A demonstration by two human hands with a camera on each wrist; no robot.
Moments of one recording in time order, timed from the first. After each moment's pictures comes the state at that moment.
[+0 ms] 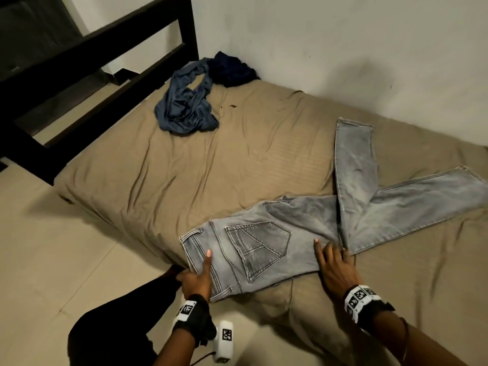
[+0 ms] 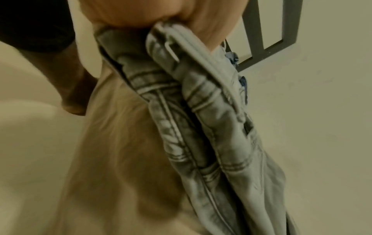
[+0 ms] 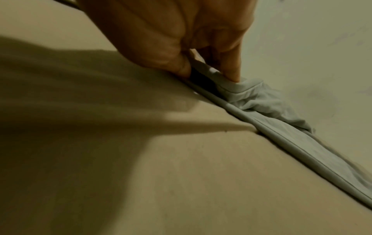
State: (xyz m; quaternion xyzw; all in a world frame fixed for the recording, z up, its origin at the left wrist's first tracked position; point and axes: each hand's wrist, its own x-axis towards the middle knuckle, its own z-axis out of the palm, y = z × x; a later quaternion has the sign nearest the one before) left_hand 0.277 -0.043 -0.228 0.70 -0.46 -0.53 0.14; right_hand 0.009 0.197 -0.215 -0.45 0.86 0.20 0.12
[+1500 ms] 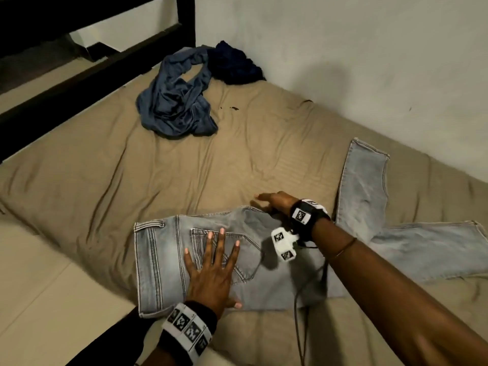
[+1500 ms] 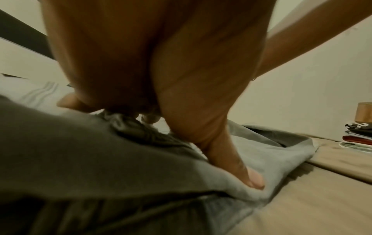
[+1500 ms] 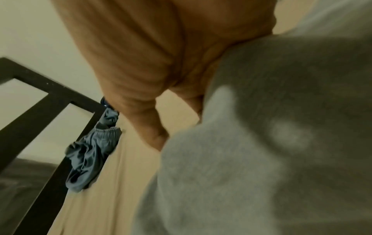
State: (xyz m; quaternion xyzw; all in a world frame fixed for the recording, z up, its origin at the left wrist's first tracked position) left_hand 0.178 -0.122 -0.207 0.28 -0.92 -0.15 -0.21; right_hand -0.101 -0.118 -0.176 -0.17 0.85 -0.17 0.46
